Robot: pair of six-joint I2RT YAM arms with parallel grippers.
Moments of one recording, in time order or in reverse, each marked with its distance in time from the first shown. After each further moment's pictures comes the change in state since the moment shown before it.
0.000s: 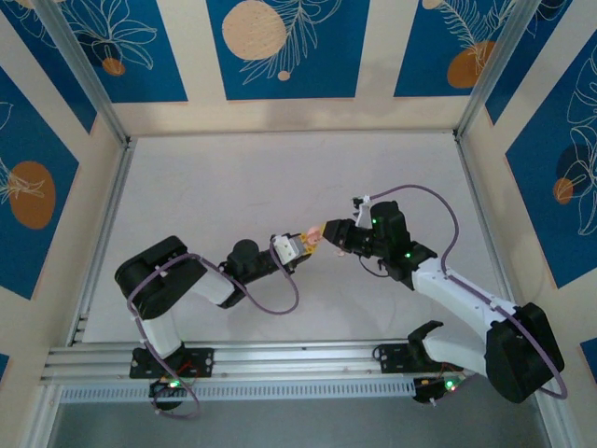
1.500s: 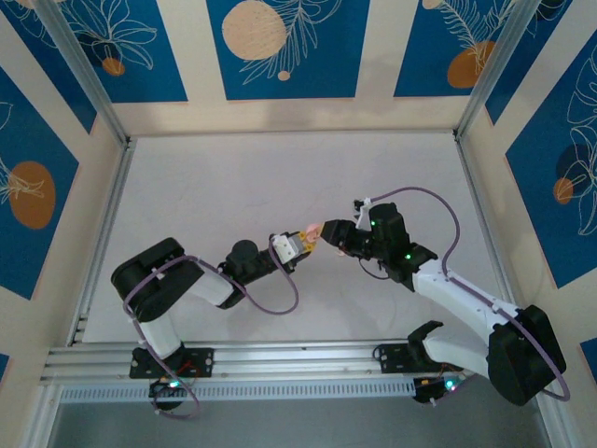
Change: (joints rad) left arm -0.007 -0.028 -0.005 0.000 -0.033 0.003; right arm 0.003 -0.025 -0.001 -0.062 0.049 0.017
